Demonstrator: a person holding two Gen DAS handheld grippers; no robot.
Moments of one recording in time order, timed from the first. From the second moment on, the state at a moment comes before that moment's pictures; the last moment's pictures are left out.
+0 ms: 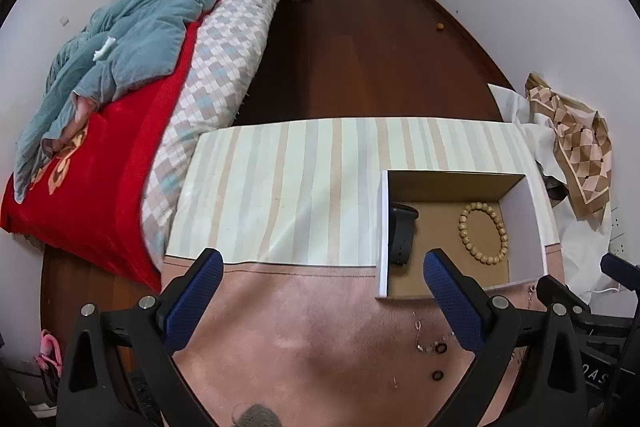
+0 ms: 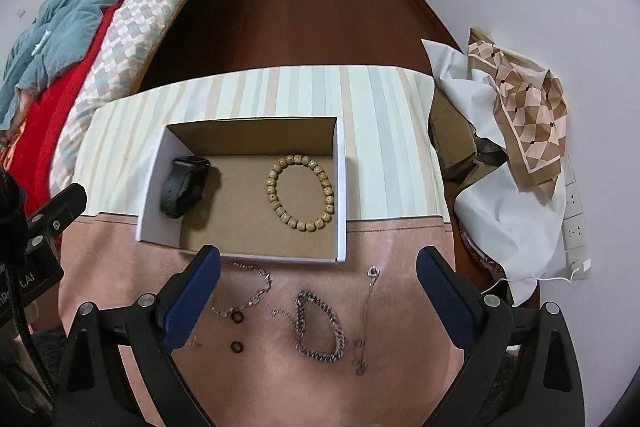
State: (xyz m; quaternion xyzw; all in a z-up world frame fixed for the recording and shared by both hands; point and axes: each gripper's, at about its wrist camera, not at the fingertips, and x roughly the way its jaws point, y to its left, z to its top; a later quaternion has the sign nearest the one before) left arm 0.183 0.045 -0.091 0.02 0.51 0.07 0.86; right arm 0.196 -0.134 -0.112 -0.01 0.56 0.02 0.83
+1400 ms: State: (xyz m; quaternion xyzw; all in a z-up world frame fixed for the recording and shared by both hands) left arm 0.105 0.038 -0.157 0.05 0.52 0.12 0.84; right arm 0.119 -0.200 -0.198 0.12 0.59 0.05 0.80
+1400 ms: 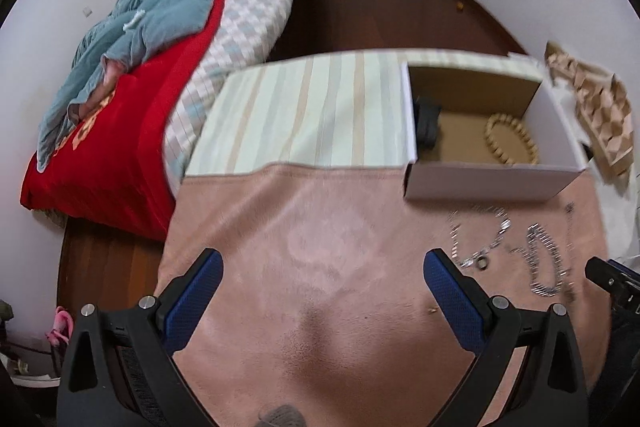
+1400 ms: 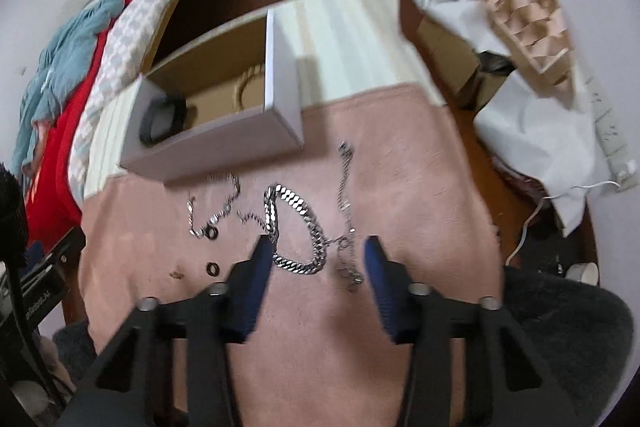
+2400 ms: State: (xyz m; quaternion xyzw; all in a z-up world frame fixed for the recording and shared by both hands) left arm 0.161 -0.074 -0.222 0.09 0.58 -0.03 0.81; right arm 0.134 -0.232 -0.202 0.14 0.56 0.02 0.82
